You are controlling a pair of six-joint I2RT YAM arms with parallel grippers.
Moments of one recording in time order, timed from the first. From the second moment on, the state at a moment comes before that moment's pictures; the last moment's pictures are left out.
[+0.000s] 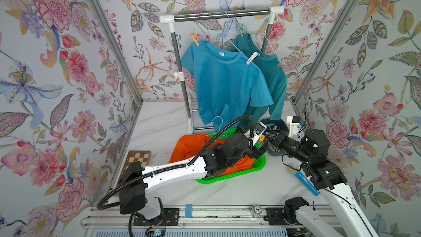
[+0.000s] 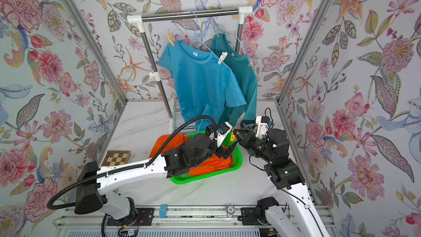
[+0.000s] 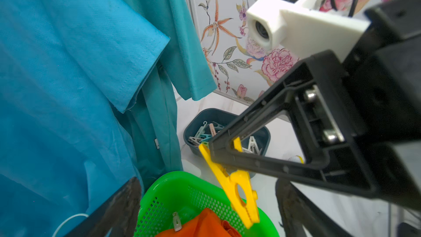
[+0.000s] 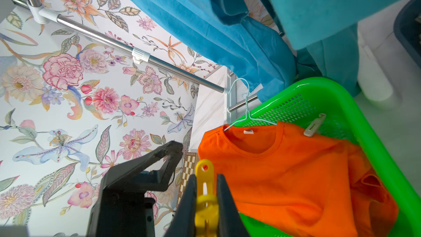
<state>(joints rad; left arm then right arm) -1.18 1.54 1.28 0.09 -0.32 0.04 0.29 0.74 0.88 -0.38 -0.43 0.94</state>
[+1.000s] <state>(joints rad) -1.03 1.49 1.21 0.21 0.10 -0.16 0.37 0.79 0.91 -0.23 -0.45 0.99</state>
